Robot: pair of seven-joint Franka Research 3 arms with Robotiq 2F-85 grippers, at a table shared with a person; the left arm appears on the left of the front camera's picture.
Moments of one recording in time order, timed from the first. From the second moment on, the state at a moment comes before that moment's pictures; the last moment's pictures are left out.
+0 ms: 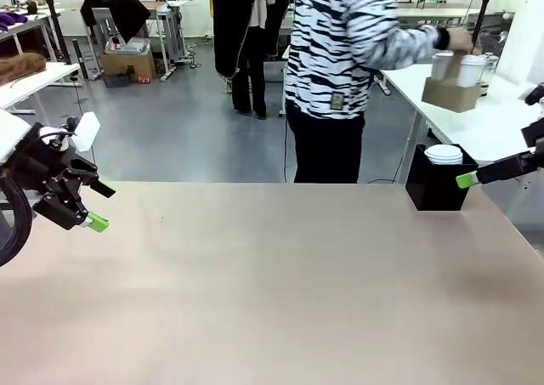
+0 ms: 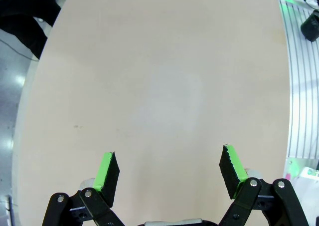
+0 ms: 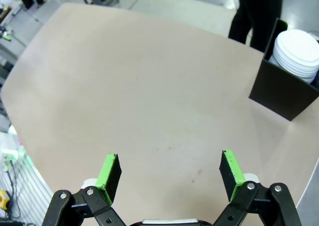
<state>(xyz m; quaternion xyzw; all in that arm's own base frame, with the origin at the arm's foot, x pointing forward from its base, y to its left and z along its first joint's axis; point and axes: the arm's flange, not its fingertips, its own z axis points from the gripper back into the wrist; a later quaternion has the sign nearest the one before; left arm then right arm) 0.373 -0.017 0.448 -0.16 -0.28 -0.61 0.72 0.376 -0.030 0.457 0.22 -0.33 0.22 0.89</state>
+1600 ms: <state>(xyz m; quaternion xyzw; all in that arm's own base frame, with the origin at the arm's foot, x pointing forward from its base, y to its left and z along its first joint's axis) 0.373 -0.017 0.448 -0.16 -0.28 -0.61 0.72 0.376 -0.030 0.457 0.22 -0.33 0.22 0.89</state>
